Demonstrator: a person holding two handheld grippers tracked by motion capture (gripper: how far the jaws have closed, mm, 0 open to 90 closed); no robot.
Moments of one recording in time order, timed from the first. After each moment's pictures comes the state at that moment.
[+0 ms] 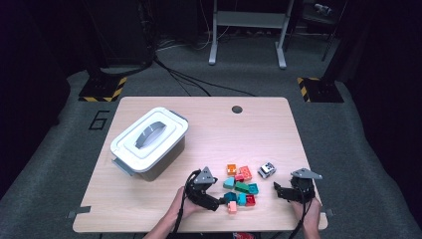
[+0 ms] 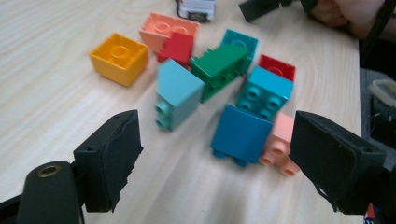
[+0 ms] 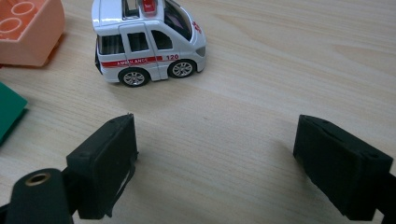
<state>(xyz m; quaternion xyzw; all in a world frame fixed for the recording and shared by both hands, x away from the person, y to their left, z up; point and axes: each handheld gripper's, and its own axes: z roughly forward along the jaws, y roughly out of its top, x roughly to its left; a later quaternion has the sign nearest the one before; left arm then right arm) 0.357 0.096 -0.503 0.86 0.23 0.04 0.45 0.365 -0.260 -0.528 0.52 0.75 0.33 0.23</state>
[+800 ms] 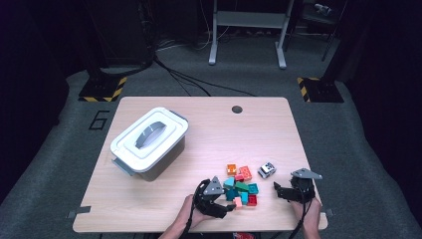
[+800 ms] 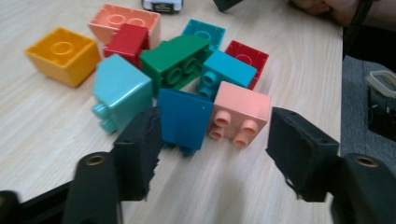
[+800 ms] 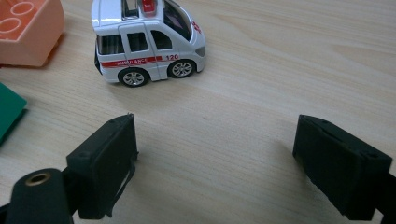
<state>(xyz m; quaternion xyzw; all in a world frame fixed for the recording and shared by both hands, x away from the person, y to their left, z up) 0.338 0.081 -0.508 0.86 0.23 0.05 0.45 0.365 -0.260 -0.528 0.52 0.75 0.33 0.23</state>
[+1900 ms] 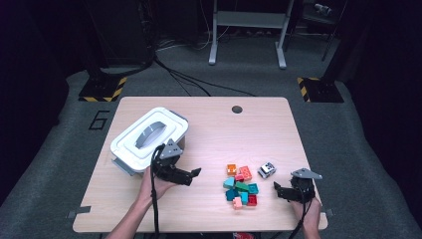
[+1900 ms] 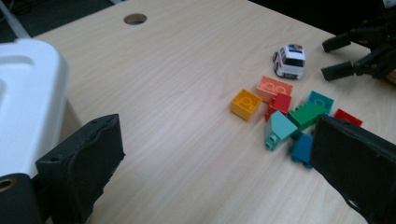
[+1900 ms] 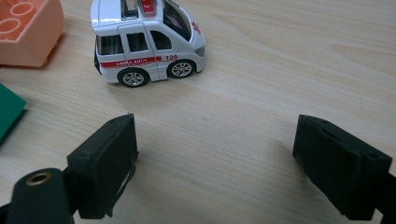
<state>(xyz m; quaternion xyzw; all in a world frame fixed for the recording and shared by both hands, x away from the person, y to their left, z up) 0.379 0.179 -0.402 0.82 0.33 0.16 0.45 0.365 -0.260 -0.528 0.53 0.75 0.33 0.23</state>
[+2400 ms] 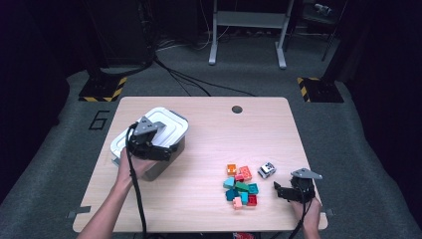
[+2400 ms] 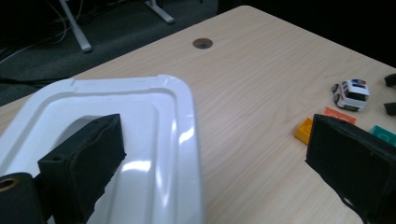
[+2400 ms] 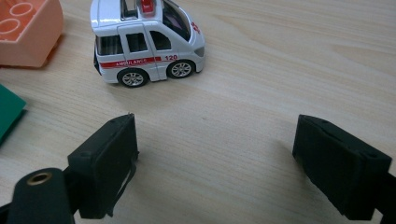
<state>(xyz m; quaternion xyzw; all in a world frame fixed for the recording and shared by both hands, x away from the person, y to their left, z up) 0.411 0.237 -0.359 0.79 0.37 0.22 0.43 0.365 -0.260 -0.528 0.53 0.75 0.33 0.23</state>
